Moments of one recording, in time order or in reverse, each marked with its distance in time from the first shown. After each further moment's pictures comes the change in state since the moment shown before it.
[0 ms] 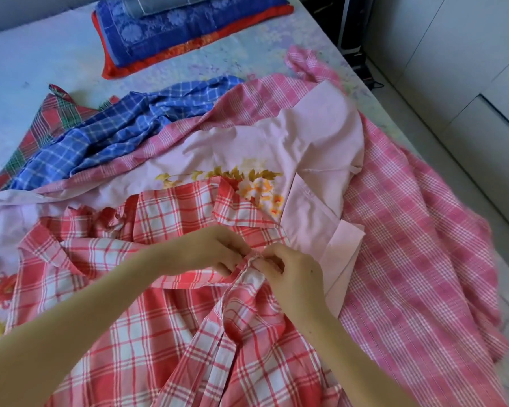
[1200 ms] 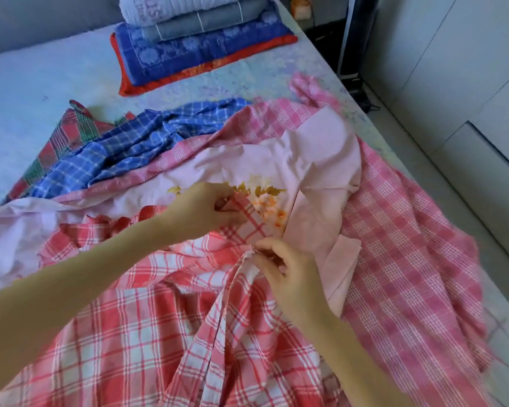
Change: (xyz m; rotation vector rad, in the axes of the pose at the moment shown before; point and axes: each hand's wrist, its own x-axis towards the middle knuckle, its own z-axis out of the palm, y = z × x) left_hand -0.029 0.039 -0.038 0.470 0.592 0.309; right_hand 0.001 -0.052 -0.021 0.324 0.034 -0.230
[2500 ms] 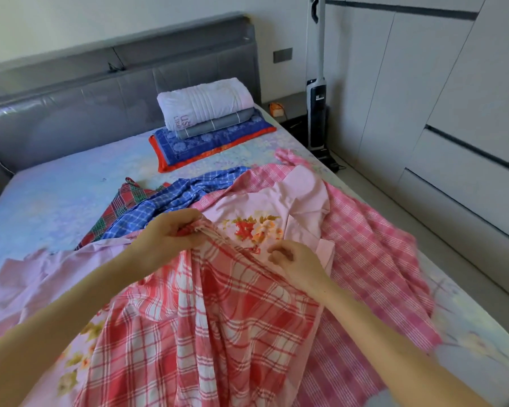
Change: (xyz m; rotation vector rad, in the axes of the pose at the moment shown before) left_hand -0.290 0.095 -0.095 -0.348 0.117 0.183; right_hand -0.118 -0.140 -0.030 -0.236 -0.115 0.241
